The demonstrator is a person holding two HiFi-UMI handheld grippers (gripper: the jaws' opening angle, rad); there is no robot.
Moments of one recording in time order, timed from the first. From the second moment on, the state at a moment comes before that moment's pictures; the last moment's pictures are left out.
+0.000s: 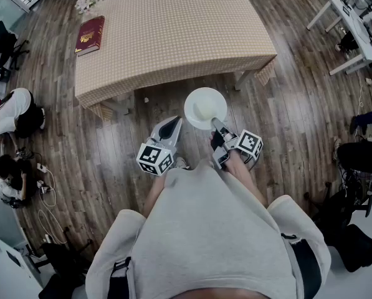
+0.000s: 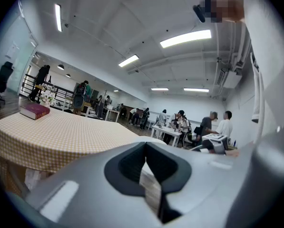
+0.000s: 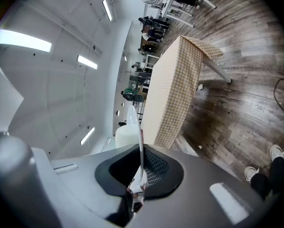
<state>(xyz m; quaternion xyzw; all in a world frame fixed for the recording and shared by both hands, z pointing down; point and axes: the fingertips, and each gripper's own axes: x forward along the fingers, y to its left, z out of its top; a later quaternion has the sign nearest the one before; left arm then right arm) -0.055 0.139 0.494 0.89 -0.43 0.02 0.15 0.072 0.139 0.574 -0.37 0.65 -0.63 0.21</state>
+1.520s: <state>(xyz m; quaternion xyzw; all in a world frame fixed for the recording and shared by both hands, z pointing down) -0.011 0.235 0.504 0.87 -0.47 0.01 0.15 0.133 0.217 0.587 -0.36 0.67 -0.62 0.16</state>
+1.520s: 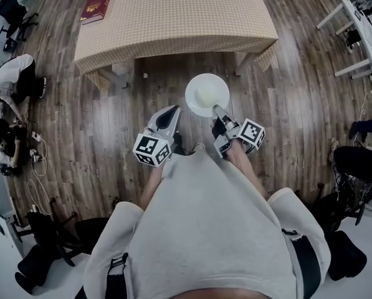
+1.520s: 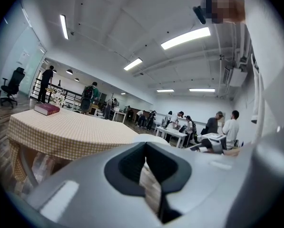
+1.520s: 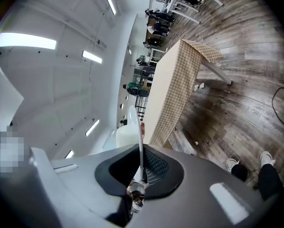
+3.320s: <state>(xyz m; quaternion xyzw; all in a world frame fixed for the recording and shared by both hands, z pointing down) -0.114 -0.069 0.486 0.89 -0.42 -0.01 0.15 0.035 -0.068 0.564 -0.40 0.66 -0.61 0.20</state>
